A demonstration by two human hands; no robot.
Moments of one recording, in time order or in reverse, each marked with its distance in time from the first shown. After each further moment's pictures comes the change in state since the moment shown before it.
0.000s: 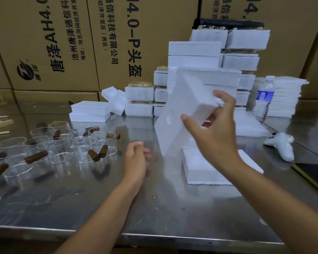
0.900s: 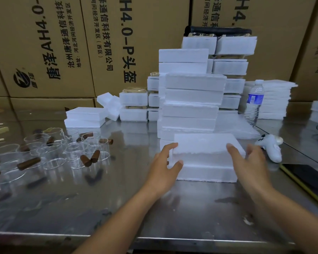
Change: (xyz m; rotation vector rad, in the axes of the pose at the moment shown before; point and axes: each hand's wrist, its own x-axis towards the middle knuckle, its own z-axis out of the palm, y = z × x) left_hand -0.045 0.002 0.044 0.460 -0.526 0.196; right_hand -0.022 0.075 -0.093 -0.285 0.134 0.550
